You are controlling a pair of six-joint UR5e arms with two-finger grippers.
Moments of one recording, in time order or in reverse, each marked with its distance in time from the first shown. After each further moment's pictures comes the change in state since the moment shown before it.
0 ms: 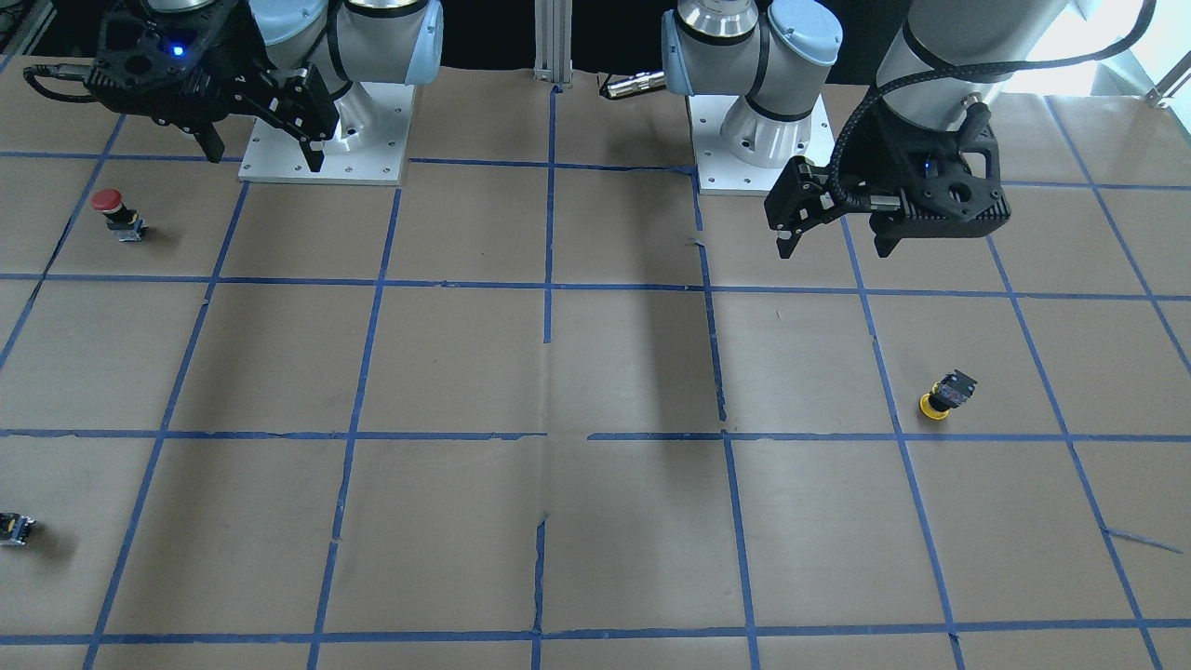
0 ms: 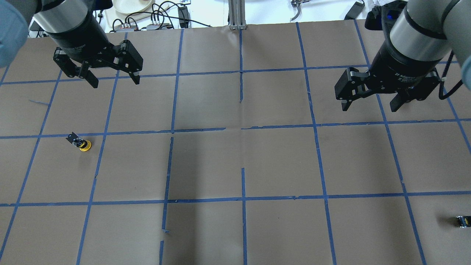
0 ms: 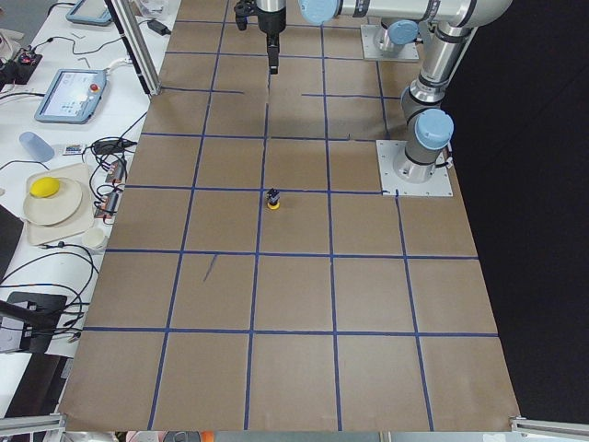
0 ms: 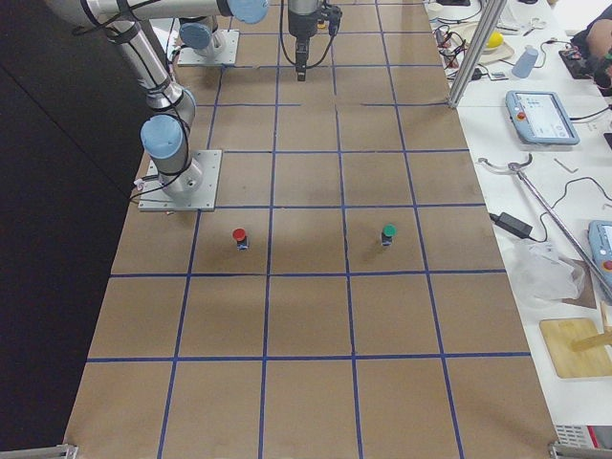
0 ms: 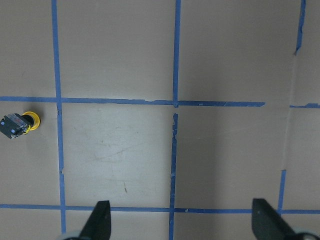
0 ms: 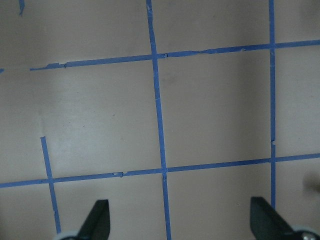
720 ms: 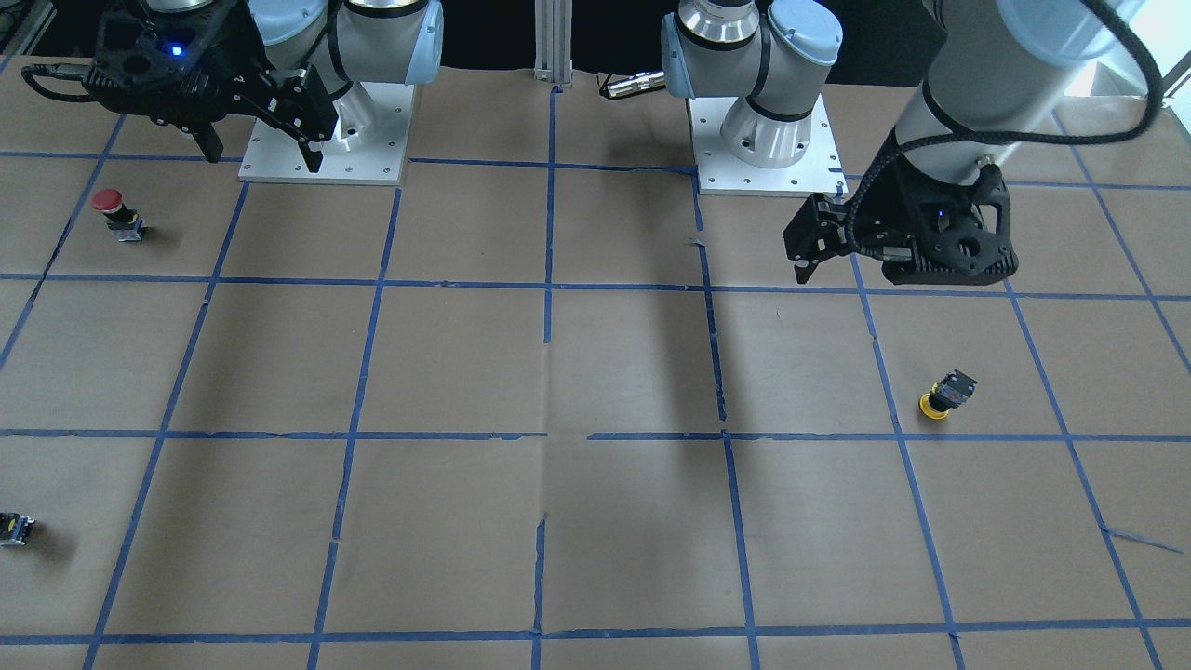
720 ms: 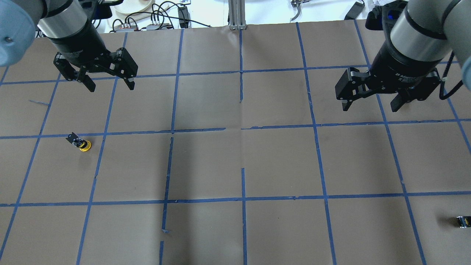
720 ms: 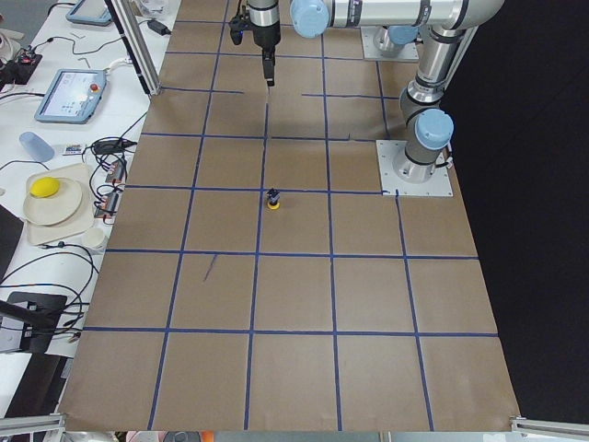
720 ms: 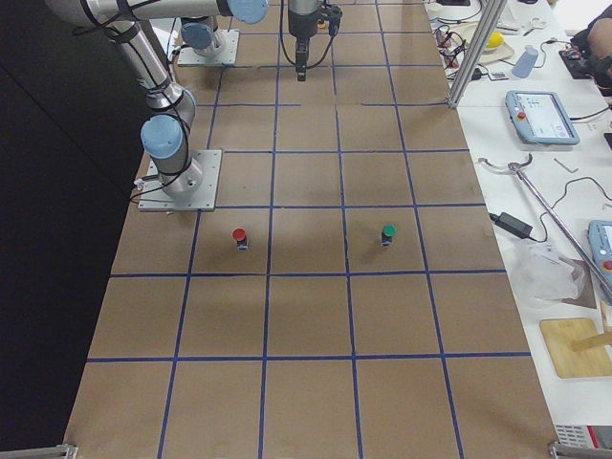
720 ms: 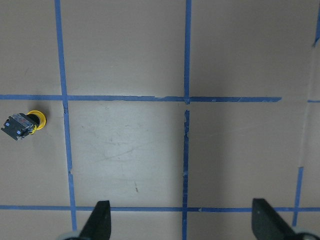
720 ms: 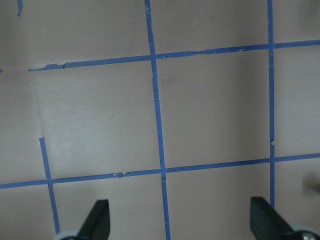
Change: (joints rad) left arm 0.070 -0.058 -0.025 0.005 0.018 0.147; right arm -0.002 0.001 0.000 -0.002 -0.003 0.001
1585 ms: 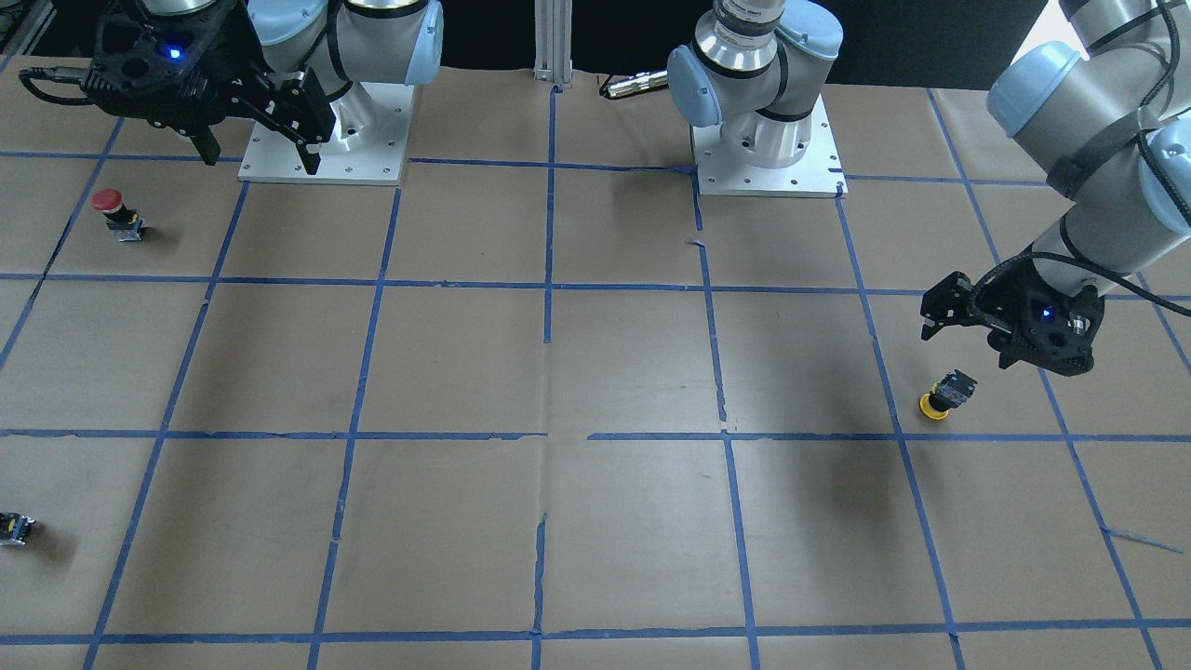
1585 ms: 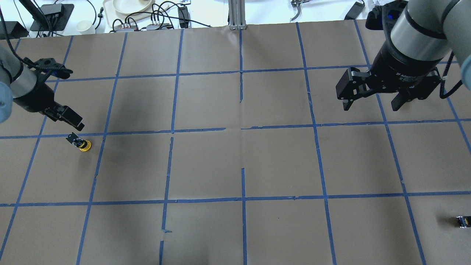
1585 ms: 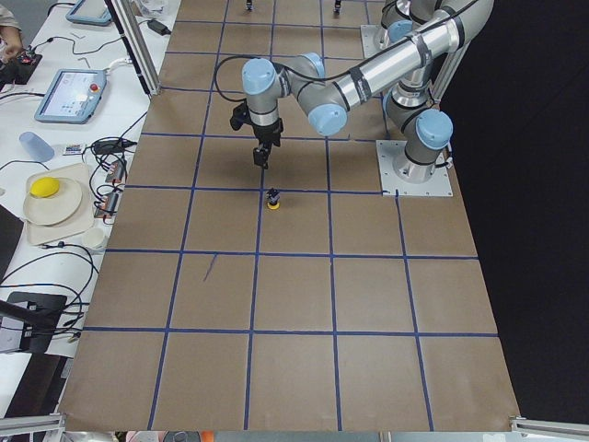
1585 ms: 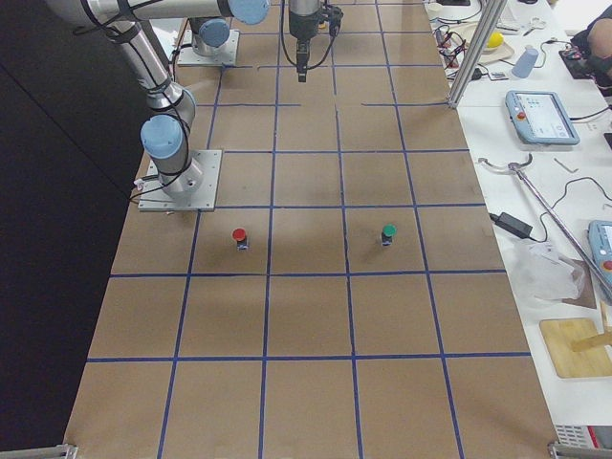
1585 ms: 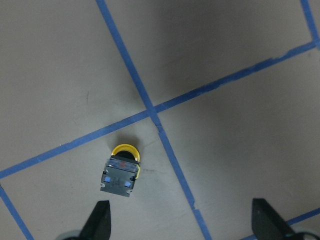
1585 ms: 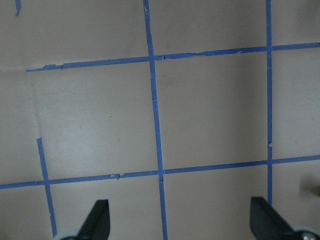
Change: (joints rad) left arm 0.377 -0.043 -0.369 0.471 0.000 0.751; right arm -0.004 0.004 0.001 -0.005 -0.005 -0.012
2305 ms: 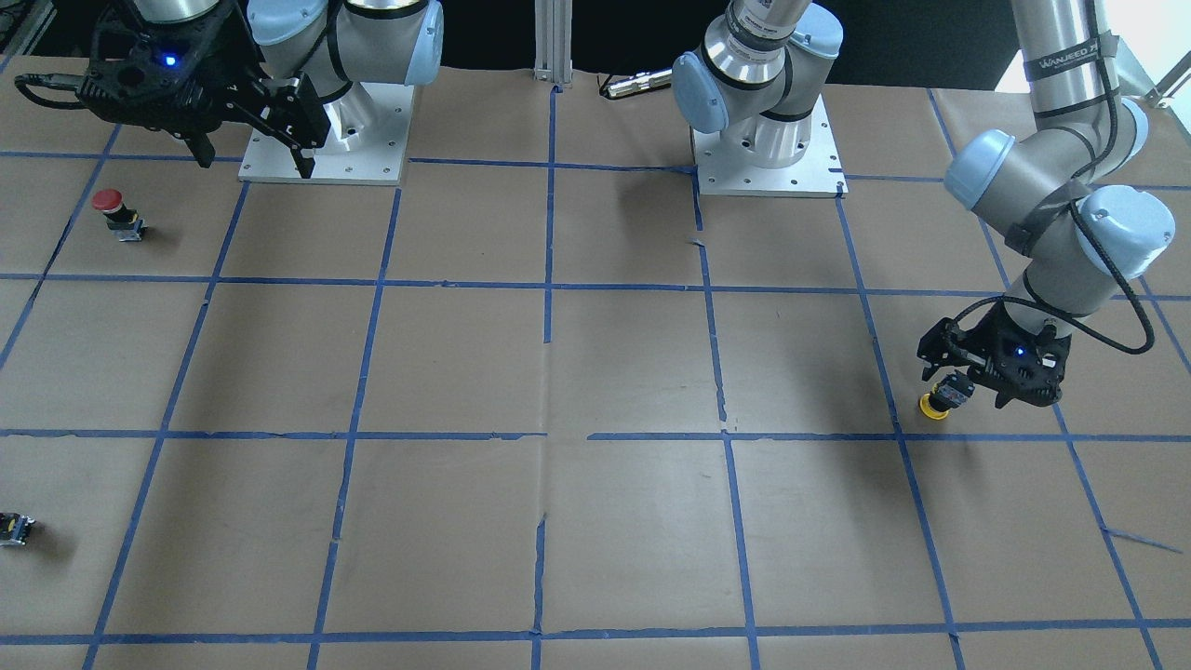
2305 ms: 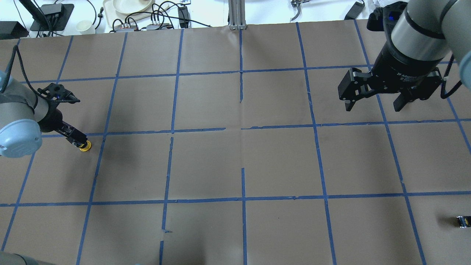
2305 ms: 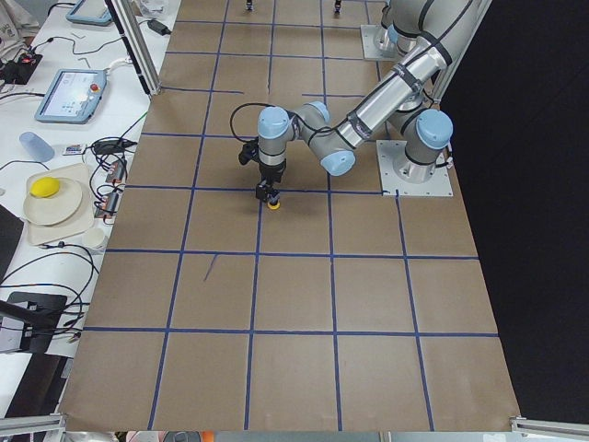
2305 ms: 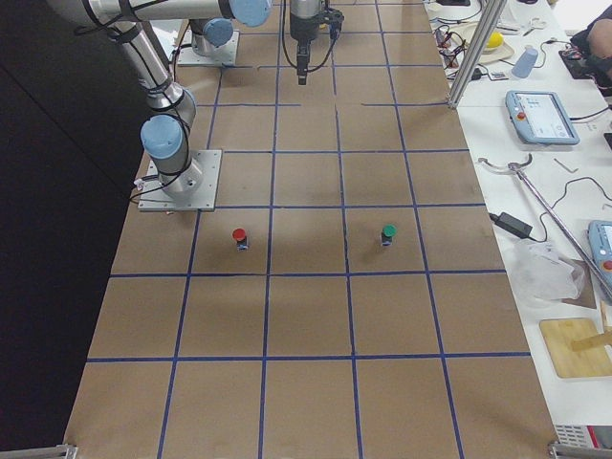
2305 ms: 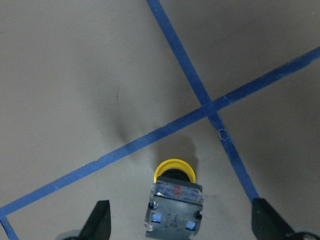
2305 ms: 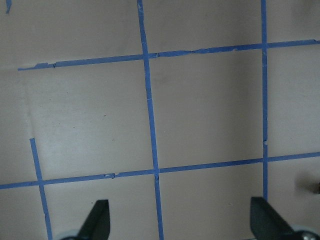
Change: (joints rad) left arm 0.056 -0.118 -0.129 0.352 -0.003 0.120; right arm -0.003 0.004 0.001 0.009 -0.026 0.001
